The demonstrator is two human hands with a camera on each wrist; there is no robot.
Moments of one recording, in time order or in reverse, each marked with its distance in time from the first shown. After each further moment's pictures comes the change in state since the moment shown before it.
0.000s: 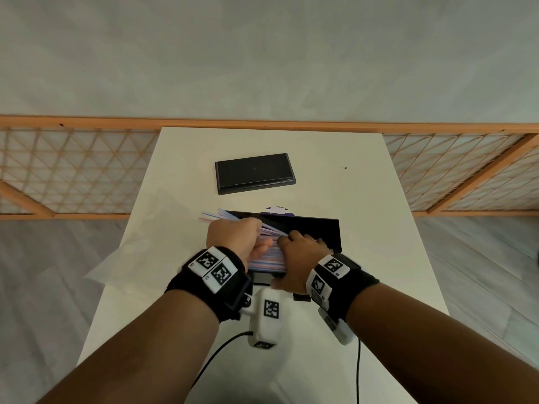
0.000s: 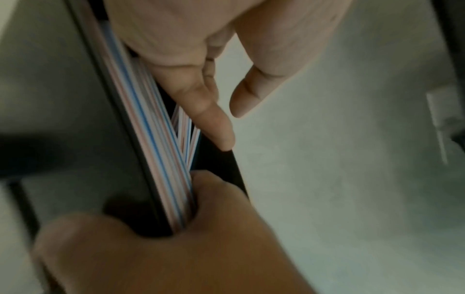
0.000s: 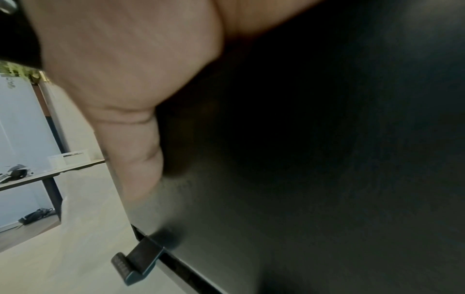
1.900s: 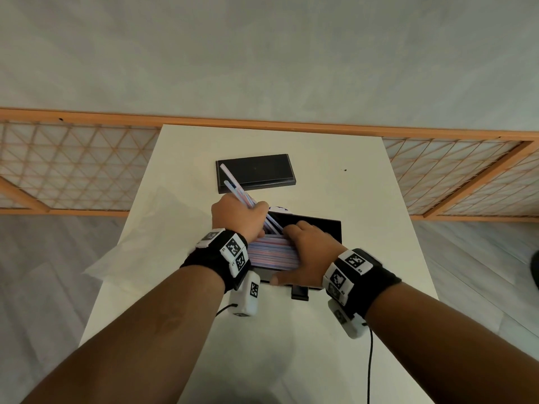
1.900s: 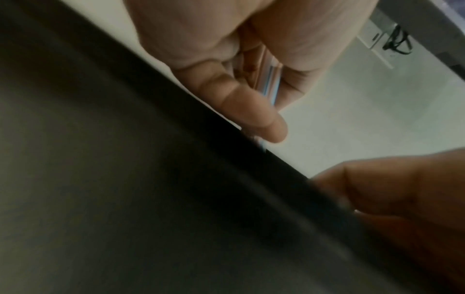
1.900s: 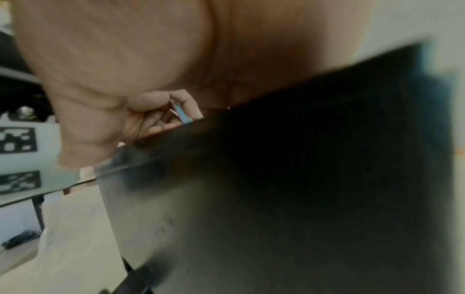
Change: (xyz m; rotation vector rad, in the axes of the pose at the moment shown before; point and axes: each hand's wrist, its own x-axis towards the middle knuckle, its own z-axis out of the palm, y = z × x) left_hand -0.001 0.025 0.000 0.541 0.068 0.471; right_hand -0.014 0.018 -0.021 0.189 0.124 -0.123
